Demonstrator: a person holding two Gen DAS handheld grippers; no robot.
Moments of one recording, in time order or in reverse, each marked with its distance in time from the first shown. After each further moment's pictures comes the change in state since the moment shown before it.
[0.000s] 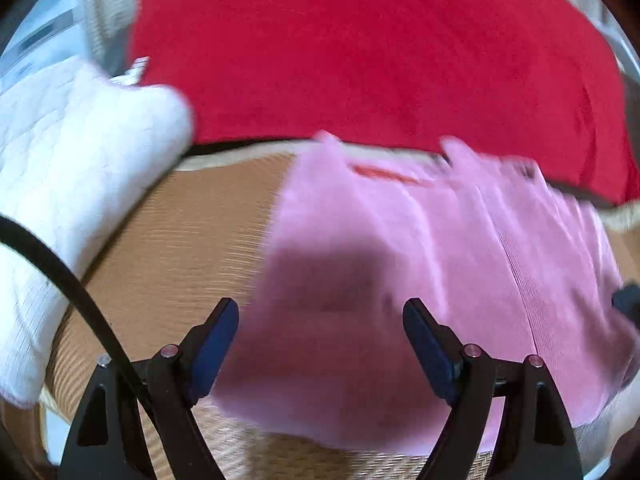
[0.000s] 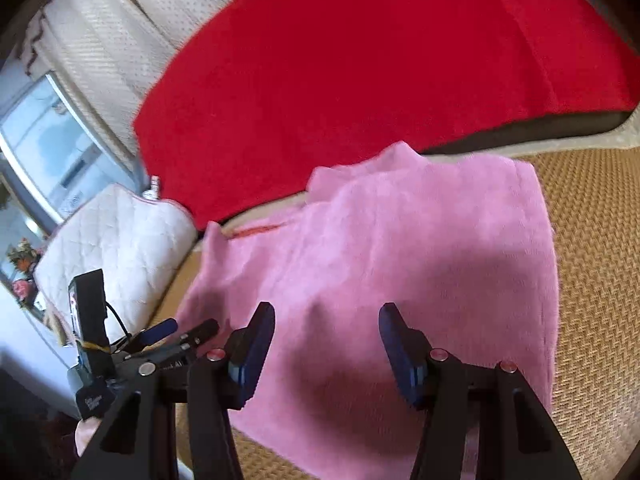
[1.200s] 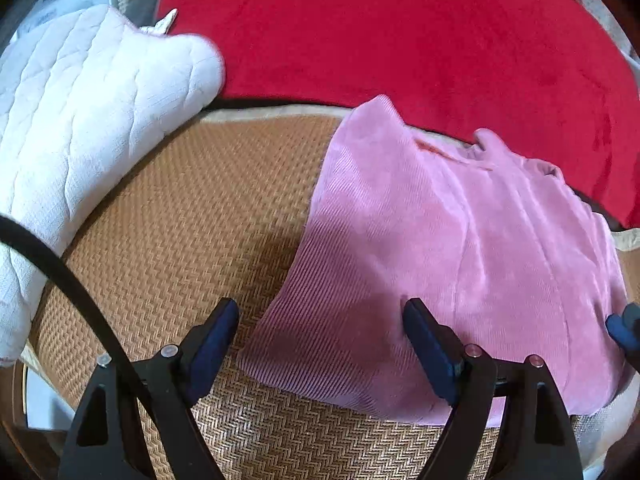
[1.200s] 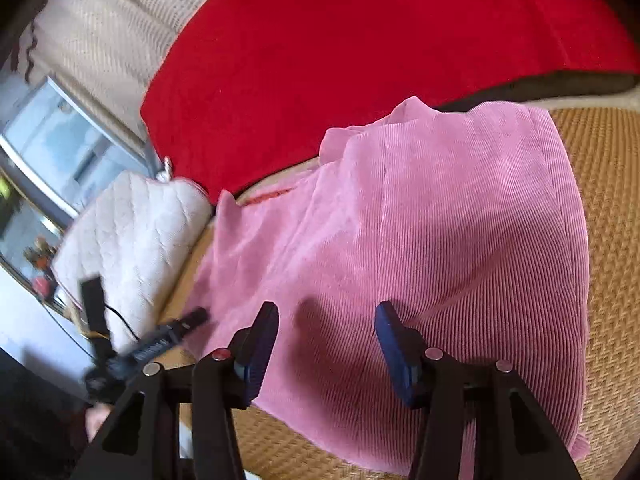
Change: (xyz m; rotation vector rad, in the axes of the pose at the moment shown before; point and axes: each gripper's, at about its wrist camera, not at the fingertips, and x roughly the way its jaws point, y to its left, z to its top) left arm 0.016 0.014 -0.024 -0.066 0.068 -0.029; right arm 0.017 -0.017 -0.010 0.118 0.117 0.098
